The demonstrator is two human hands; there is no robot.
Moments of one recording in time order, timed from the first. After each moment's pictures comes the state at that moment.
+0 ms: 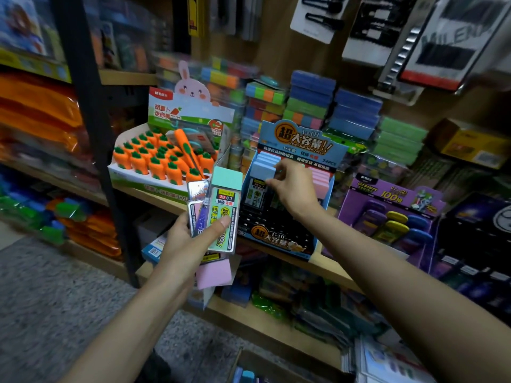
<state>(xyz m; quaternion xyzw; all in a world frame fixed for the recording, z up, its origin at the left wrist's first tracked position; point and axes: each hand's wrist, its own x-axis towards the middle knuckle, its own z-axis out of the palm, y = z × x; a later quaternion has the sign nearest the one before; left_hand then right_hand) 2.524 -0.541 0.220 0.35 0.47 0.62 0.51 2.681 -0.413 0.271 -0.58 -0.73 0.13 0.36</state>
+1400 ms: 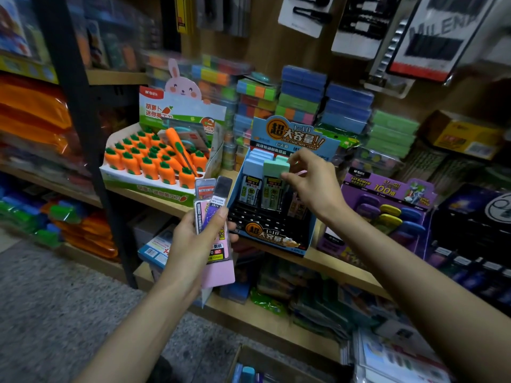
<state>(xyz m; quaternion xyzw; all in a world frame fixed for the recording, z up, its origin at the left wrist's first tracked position) 2.544 -0.537 0.223 0.35 0.46 0.64 0.51 2.722 -0.440 0.293 -0.53 -0.75 0.10 0.39</state>
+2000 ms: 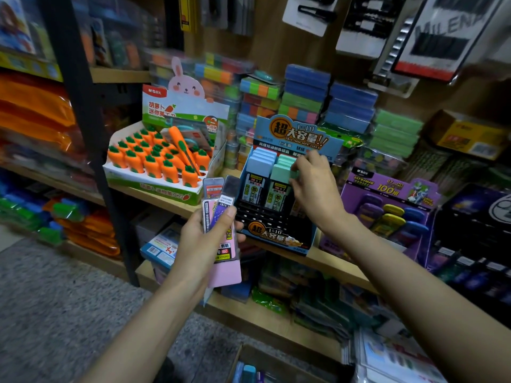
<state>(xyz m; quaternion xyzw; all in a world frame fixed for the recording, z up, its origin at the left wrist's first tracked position) 2.547 -0.537 0.223 0.35 0.46 0.64 0.51 2.722 -0.432 0.274 -0.54 -0.78 -0.12 0.28</state>
